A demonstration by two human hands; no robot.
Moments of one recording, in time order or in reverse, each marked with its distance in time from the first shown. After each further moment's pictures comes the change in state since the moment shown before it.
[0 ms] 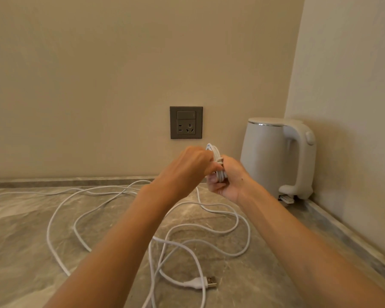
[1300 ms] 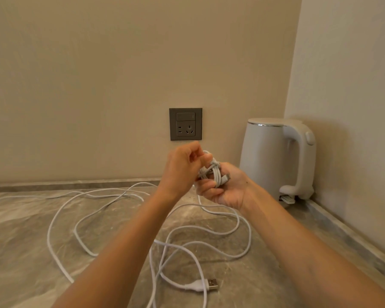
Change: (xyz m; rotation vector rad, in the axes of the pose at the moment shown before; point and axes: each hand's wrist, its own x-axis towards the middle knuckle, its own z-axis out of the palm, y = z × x) left_hand -0.004 -0.010 0.019 -0.654 0.411 -0.268; right_hand 0.004 0.003 -0.007 0.245 -0.449 0.302
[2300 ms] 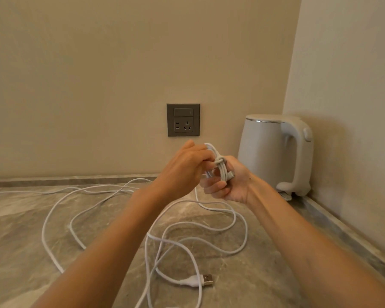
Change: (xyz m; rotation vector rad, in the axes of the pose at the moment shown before) left_hand 0.000 -0.003 -0.001 0.374 -0.236 0.511; right_hand -0.009 -0.007 -0.008 -0.315 0.048 0.009
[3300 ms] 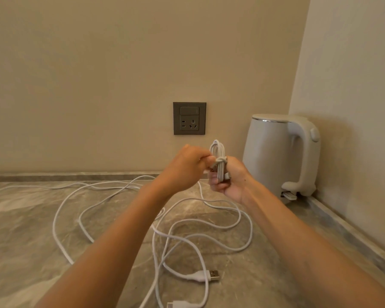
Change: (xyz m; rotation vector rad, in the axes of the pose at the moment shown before) left_hand 0.004 -0.001 -0.007 -0.146 -0.186 -0.389; right_hand 0.012 0.008 0.011 0.071 0.342 -0.236
